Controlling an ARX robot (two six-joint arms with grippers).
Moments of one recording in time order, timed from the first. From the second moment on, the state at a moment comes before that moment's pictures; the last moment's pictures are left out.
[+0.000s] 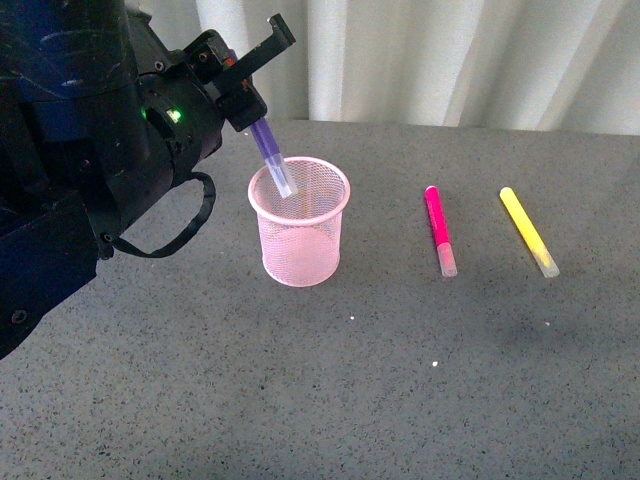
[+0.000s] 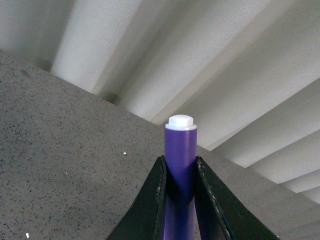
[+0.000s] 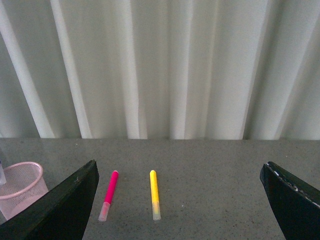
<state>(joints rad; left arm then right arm) -0.39 2.08 0.77 1.21 -0.21 -0.63 0.00 0.00 0.02 0.00 0.00 0.00</state>
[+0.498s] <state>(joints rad) -0.37 2.09 0.76 1.22 -0.18 -0.63 0.00 0.00 0.02 0.00 0.00 0.00</state>
